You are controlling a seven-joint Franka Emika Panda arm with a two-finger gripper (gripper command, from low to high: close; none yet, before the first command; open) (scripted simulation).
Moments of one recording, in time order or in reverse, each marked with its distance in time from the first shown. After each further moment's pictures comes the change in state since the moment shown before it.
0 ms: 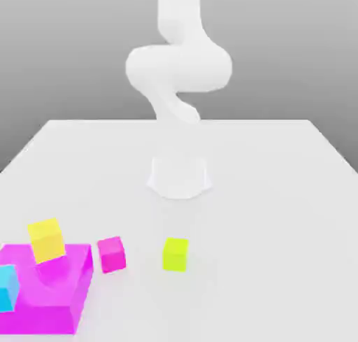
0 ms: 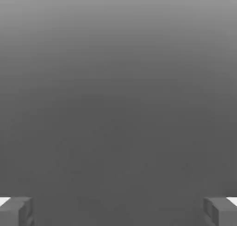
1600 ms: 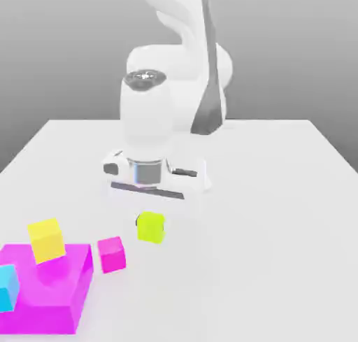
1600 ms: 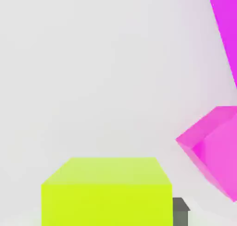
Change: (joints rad) arm -0.220 0.540 -0.143 -0.568 -0.075 0.382 0.127
